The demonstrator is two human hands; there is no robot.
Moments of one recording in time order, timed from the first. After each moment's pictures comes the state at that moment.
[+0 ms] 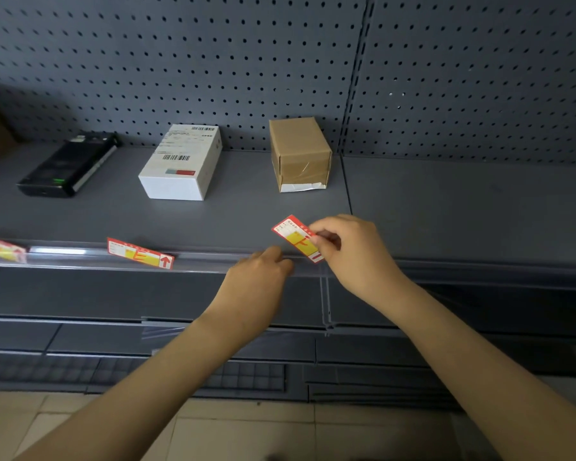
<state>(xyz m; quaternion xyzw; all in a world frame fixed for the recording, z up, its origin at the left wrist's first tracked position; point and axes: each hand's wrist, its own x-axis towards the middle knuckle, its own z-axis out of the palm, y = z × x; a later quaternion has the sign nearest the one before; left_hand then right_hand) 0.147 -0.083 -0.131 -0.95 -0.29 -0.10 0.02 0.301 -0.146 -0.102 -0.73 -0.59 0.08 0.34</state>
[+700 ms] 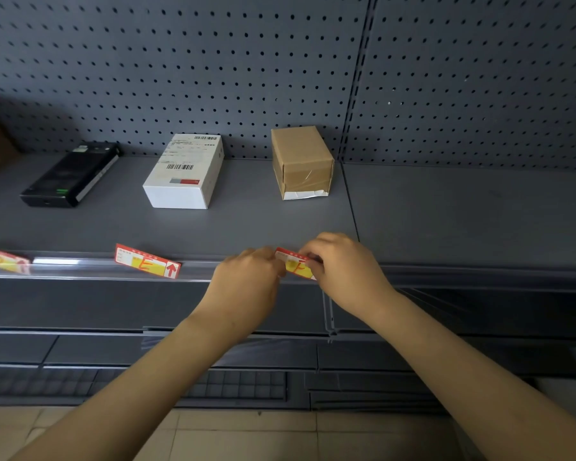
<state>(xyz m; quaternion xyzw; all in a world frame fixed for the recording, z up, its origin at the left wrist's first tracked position) 0.132 -0.071 -0.118 -0.94 -0.29 -0.14 -0.02 0.286 -0.139 -0.114 -0.73 -0.65 0.01 0.20</state>
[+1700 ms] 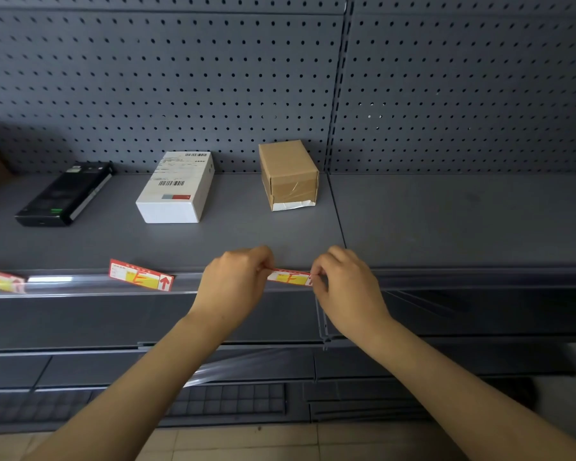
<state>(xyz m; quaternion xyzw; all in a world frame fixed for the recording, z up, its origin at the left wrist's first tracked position) 0.135 -0.063 -0.111 -0.91 -0.34 -0.23 -0.12 0.284 -0.168 -0.126 -0.77 -0.58 -0.04 0.26</state>
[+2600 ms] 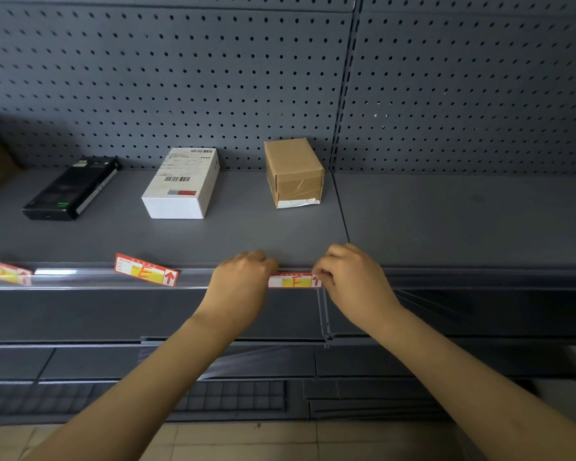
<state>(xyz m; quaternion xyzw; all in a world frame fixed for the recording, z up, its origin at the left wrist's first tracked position) 0.136 -0.065 -0.122 -0.94 -0.32 -0.10 0.03 0.295 -0.165 -0.118 -0.74 -0.65 -0.01 0.19</state>
